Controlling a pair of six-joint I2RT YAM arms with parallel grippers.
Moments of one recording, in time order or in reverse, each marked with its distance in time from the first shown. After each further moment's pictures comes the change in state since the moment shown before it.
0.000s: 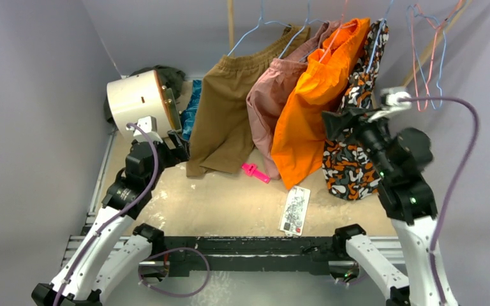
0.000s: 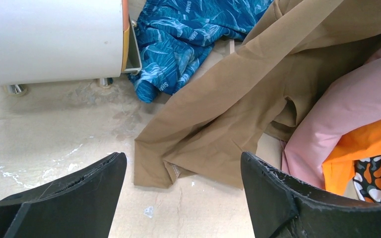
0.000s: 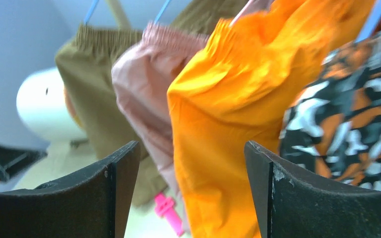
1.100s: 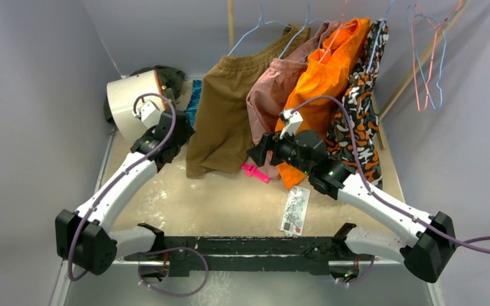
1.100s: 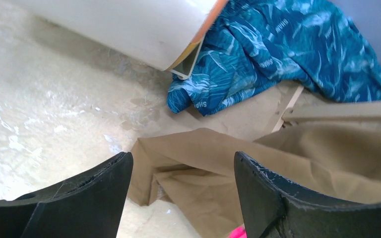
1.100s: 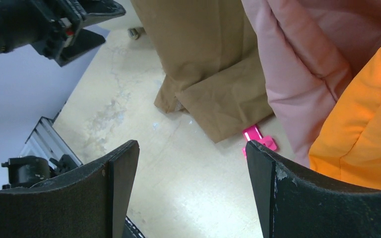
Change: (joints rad) left arm -0.012 0.493 0.273 -0.169 -0.278 -0.455; right arm 0.532 0.374 -0.376 0.391 0.055 0.244
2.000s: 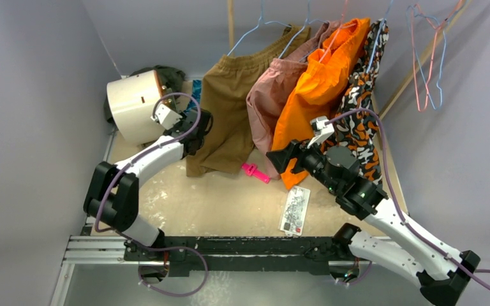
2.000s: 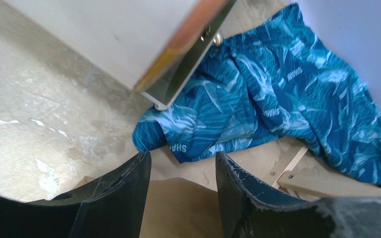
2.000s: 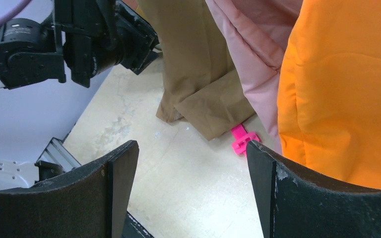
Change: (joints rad) left arm -0.047 0.360 0.047 0.184 -0.243 -0.332; right arm 0.004 -0.328 -0.069 -0.128 0.099 0.016
